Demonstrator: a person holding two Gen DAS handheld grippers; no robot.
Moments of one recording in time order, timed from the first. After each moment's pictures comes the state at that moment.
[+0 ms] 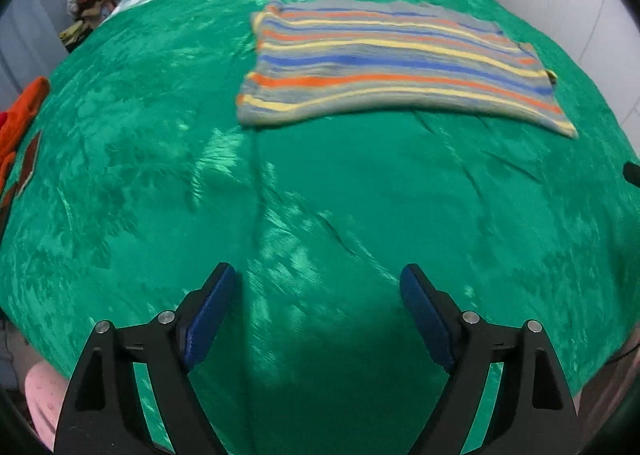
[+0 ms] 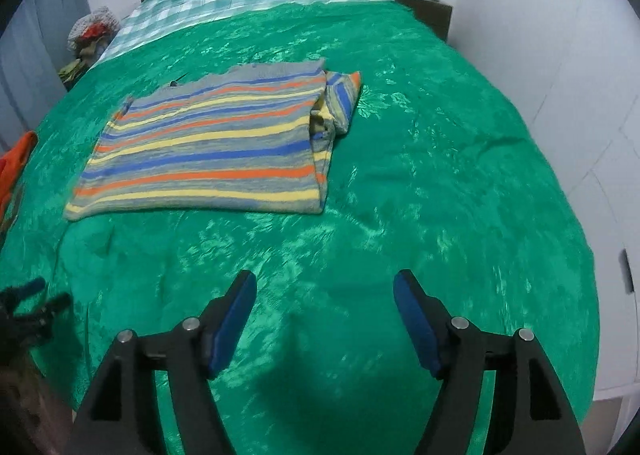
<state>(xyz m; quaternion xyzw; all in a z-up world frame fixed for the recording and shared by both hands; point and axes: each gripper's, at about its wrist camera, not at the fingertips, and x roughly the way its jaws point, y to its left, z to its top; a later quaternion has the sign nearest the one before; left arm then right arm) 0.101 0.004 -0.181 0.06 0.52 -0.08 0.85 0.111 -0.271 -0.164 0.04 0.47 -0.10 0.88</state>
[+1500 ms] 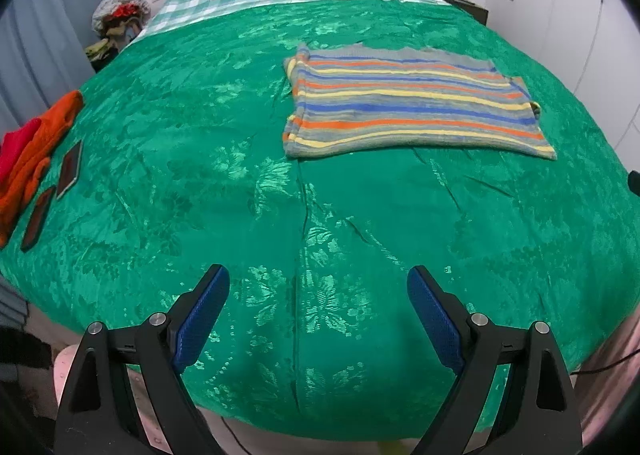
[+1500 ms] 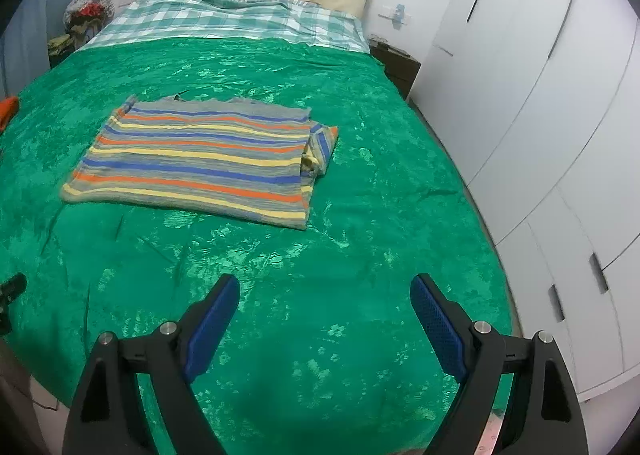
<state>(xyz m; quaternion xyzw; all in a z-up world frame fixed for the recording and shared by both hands) 0.065 0.025 -0.133 0.06 0.47 -0.06 0.88 0.068 -0.216 -0.110 -0.07 0.42 -0.18 0.89</state>
